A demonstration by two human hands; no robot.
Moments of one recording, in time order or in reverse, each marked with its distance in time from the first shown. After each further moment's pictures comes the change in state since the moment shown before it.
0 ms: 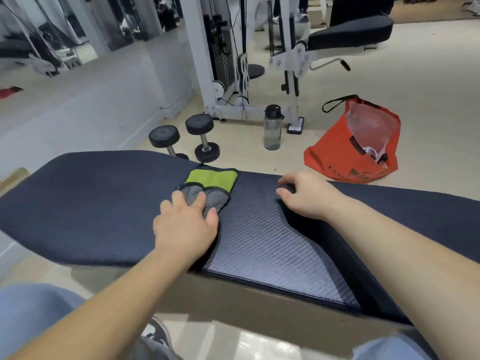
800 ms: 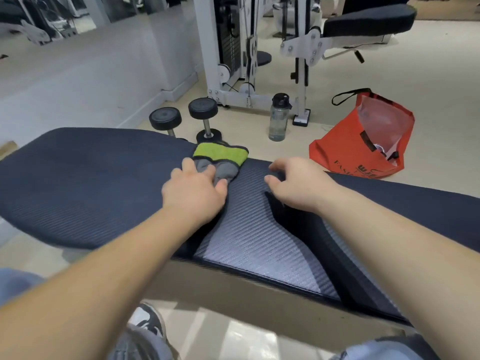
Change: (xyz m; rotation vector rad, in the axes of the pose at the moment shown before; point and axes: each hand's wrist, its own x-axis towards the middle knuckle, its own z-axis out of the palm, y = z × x) left_hand 0.042 0.003 -0.003 -0.070 -0.022 0.052; right_hand 0.011 -0.043 0.017 -0.057 0.033 -0.007
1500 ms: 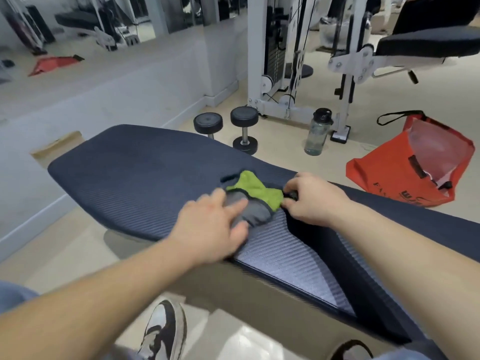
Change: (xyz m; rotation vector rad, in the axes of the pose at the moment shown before) left_hand -0.053 -0.070 -0.005 0.081 0.023 0.239; right_hand 0.019 -0.053 0.025 -0.156 -0.124 -0.126
